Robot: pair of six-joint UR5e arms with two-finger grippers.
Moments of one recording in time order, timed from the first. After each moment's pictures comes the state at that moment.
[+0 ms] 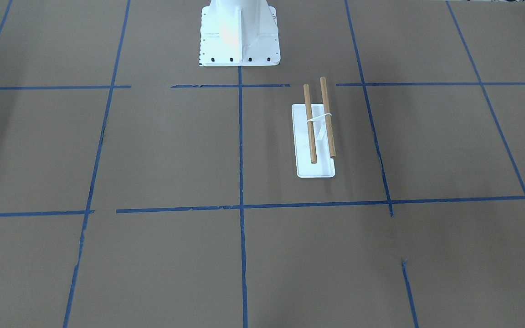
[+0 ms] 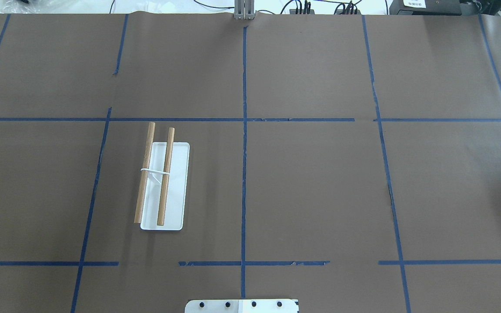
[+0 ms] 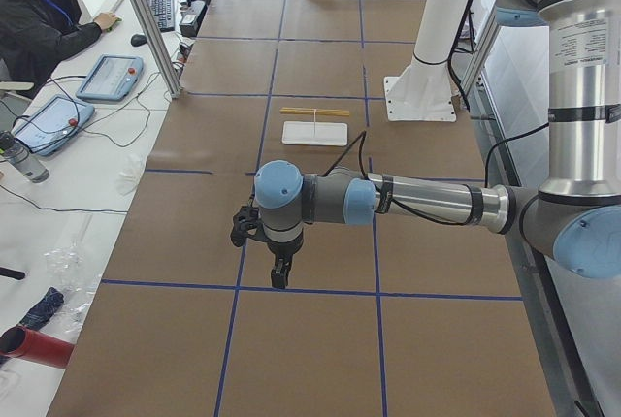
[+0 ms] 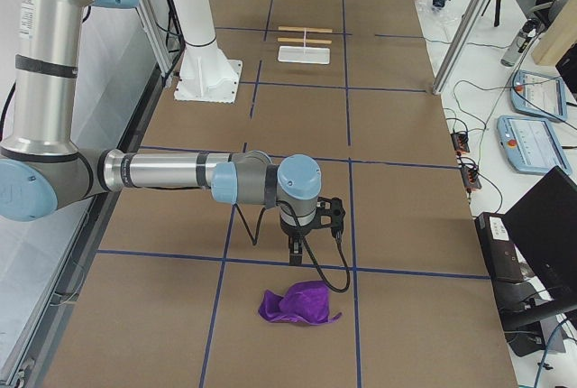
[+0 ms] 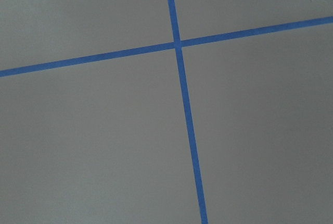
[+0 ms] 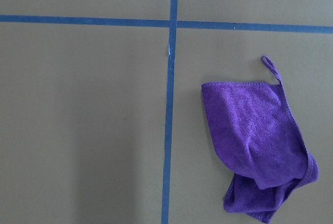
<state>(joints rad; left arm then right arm) -1.55 -1.46 -1.79 -1.51 -2.32 0.12 1.58 -1.75 1.81 -1.63 2.34 -0.04</state>
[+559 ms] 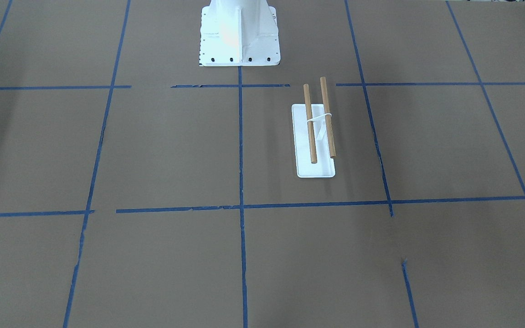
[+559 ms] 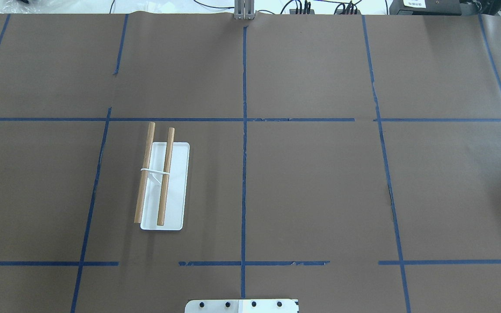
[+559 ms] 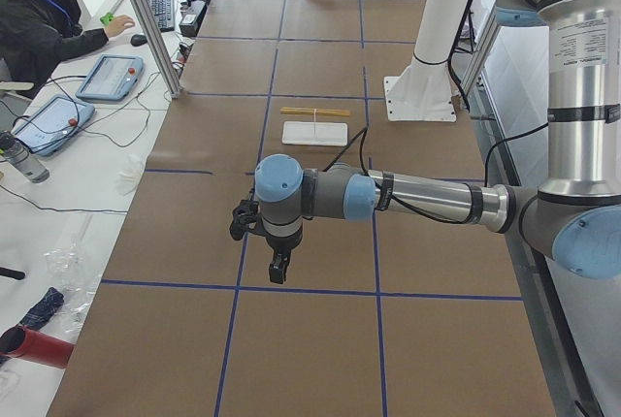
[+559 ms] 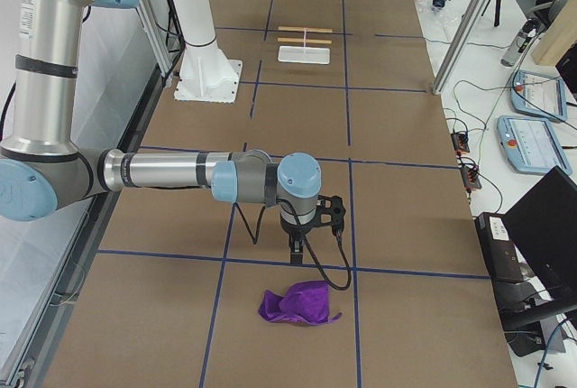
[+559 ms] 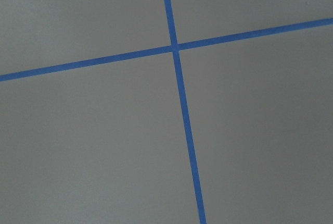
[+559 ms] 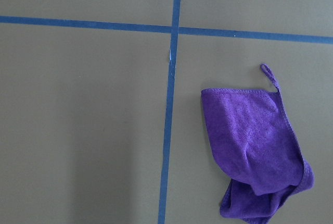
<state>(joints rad) -1.55 -1.46 -1.81 -1.51 -2.32 0.12 1.58 -1.76 1.81 -1.58 2.31 -0.07</state>
